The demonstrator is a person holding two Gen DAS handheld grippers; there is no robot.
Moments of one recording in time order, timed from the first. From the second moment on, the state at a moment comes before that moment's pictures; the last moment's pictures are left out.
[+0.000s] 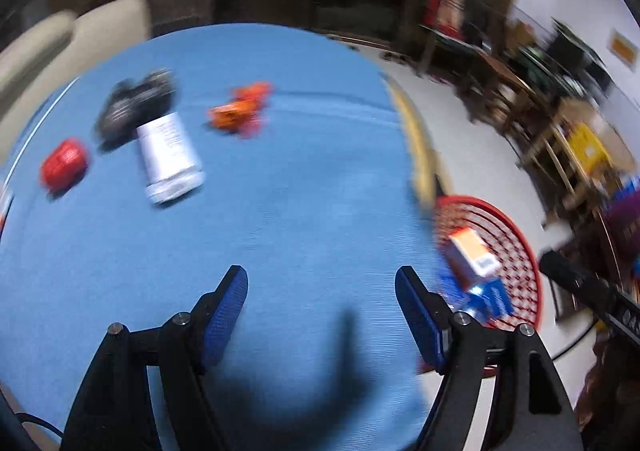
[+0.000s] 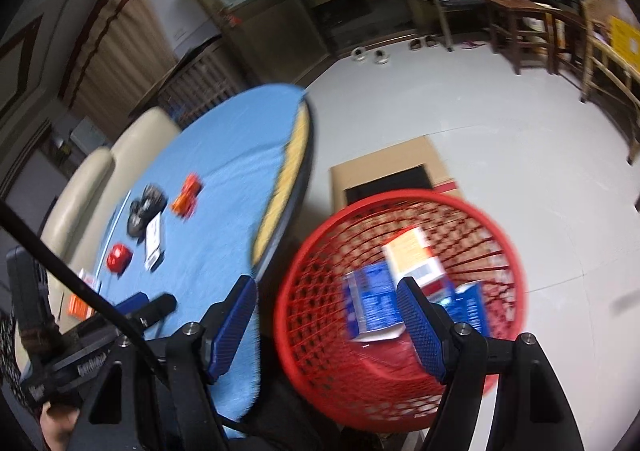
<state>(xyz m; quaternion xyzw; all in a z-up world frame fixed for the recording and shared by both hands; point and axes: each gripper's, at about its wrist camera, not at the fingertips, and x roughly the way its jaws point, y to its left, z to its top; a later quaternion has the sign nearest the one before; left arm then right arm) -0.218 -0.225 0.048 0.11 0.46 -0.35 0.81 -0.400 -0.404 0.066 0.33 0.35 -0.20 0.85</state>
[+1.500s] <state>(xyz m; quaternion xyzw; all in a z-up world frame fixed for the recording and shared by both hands) 0.020 -0.097 0.037 0.02 0.45 -0.16 0.88 -0.073 -0.231 0.030 0.11 0.45 -0.03 0.88</state>
